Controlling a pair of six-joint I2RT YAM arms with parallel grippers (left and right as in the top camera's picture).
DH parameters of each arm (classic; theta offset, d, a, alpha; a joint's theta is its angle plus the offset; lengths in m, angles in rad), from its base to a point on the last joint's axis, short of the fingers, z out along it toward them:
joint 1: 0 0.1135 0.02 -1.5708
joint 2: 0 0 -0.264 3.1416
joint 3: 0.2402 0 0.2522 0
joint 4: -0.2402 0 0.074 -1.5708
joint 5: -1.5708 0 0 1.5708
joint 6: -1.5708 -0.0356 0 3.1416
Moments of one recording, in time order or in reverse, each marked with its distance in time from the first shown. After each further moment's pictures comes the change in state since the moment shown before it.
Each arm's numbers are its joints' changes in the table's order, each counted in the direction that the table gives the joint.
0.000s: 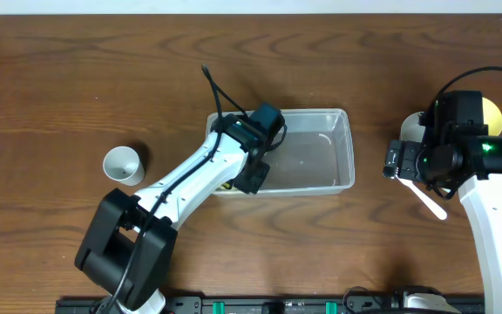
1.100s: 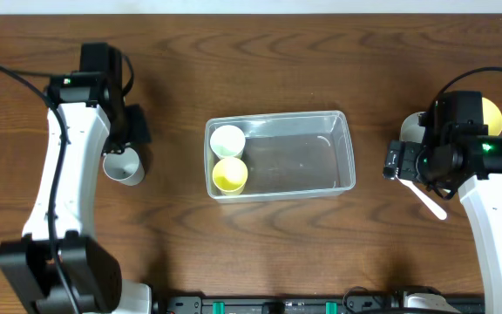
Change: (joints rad) left arm 0.697 -0.146 0.169 -0.193 0.036 0.137; right arm 0.000 0.000 0.001 -0.008 0.000 0.000
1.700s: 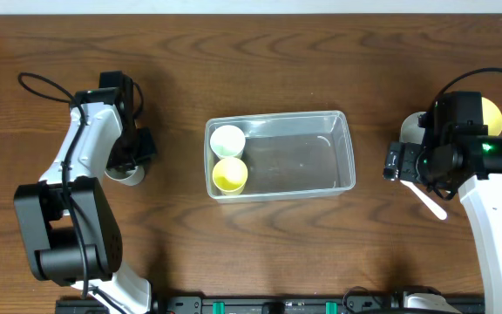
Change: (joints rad) left arm 0.031 0.165 -0.169 0.161 -0.036 0.017; right arm 0.000 0.000 0.000 -0.011 0.000 0.000
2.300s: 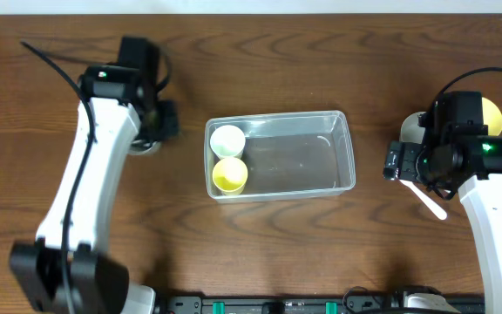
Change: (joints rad) left arm -0.255 -0.184 0.304 -0.220 0.002 -0.011; right arm 0.000 0.000 0.000 0.005 0.000 0.000
